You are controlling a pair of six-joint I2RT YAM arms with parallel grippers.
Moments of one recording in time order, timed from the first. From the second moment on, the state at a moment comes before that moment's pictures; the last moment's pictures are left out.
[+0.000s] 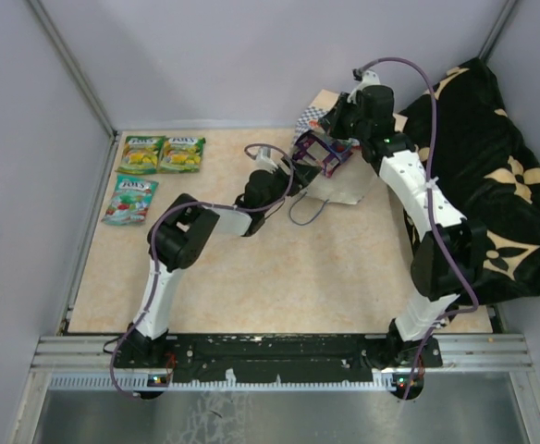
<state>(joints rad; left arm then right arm) -0.67 2.25 1.27 0.97 0.07 -1.05 0.26 1.71 1.60 -0.18 -0.23 0.43</state>
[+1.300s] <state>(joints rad) -0.72 2.64 1.96 0.63 -0.39 -1.09 0.24 1.66 1.57 -0.19 -0.23 0.43</state>
